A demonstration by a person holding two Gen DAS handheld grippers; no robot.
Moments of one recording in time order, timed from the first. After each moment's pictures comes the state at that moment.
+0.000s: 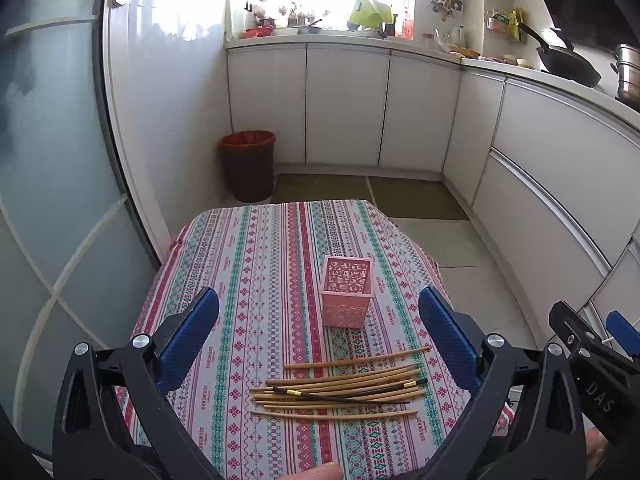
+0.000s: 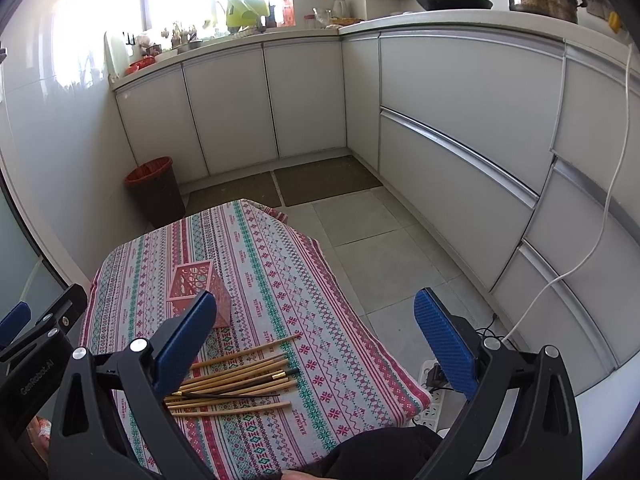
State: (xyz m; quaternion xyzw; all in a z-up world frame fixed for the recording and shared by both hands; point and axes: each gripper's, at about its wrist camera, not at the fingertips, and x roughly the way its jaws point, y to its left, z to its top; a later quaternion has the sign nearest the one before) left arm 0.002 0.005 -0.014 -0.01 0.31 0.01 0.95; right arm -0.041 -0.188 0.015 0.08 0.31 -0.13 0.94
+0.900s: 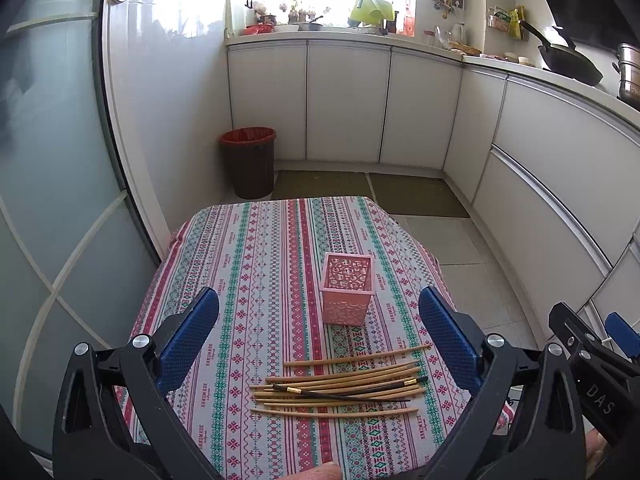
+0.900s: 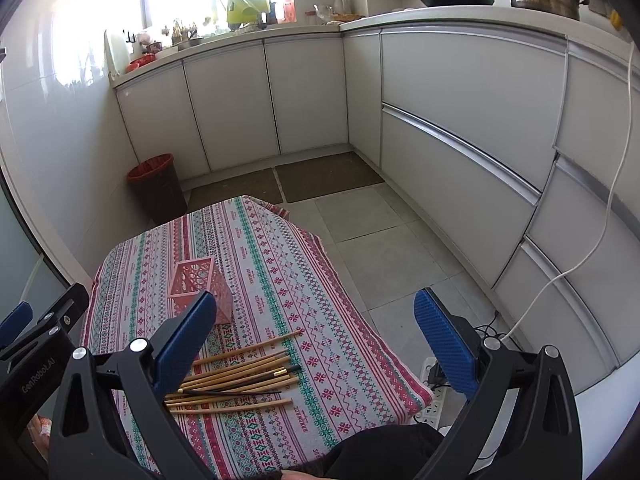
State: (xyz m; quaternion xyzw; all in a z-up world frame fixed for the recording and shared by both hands) left arm 0.004 0.007 -0.015 -0.01 0.32 0.01 0.95; right arm -0.040 -0.187 0.010 0.08 0.31 -0.12 0.94
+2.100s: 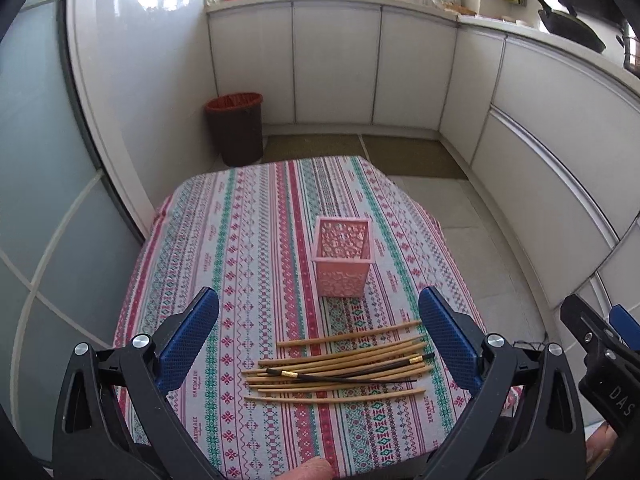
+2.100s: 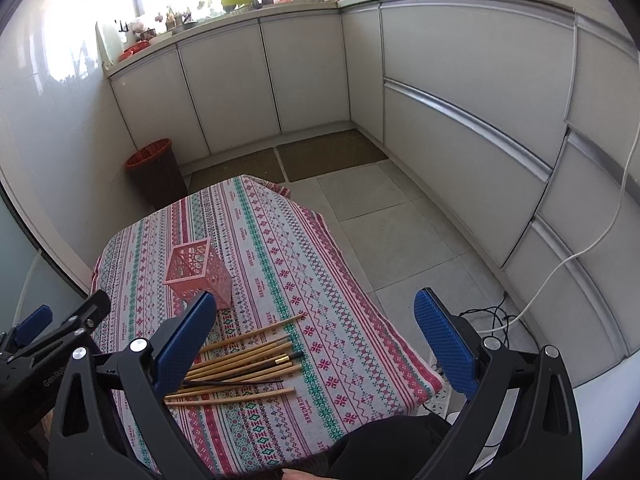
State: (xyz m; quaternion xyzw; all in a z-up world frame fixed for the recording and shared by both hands) left arm 0.045 -0.002 -0.055 0.01 0.40 -0.02 0.92; right arm -0.021 -0.199 -0.012 0.11 0.36 -0.11 0.92
